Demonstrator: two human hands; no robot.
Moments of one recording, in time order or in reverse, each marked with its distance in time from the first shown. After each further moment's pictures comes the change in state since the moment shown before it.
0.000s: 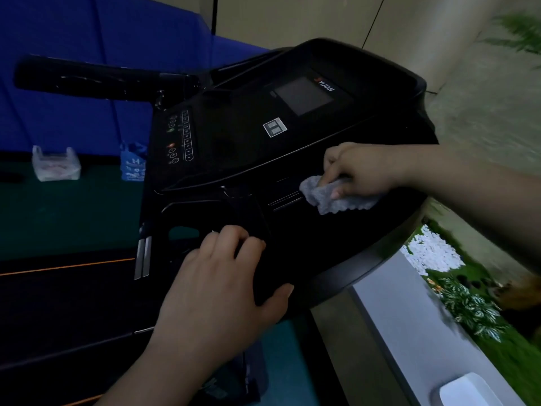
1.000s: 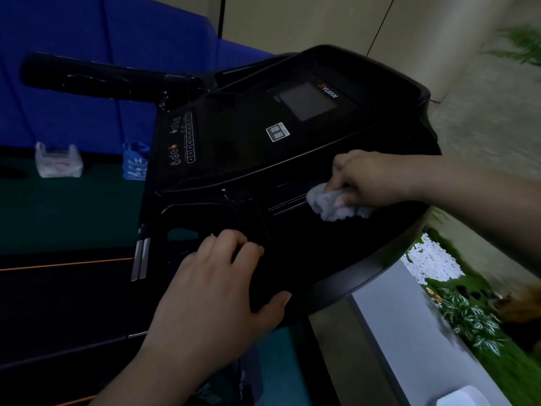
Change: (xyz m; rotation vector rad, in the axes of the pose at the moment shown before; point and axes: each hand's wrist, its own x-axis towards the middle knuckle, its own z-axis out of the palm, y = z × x) left_hand 0.001 -0.001 0.001 -0.005 0.008 0.001; right_hand -0.005 0.001 0.001 -0.113 -0.043 0.019
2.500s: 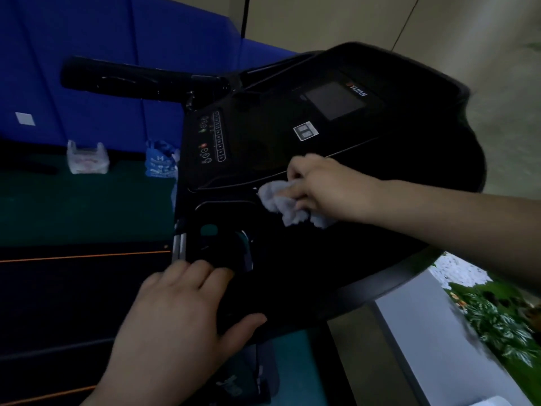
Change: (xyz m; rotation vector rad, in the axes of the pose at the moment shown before) left_hand -0.048 -0.057 -0.019 0.165 -0.027 -0.069; right_hand 0.058 -0.080 0.008 0.163 0.410 -0.217
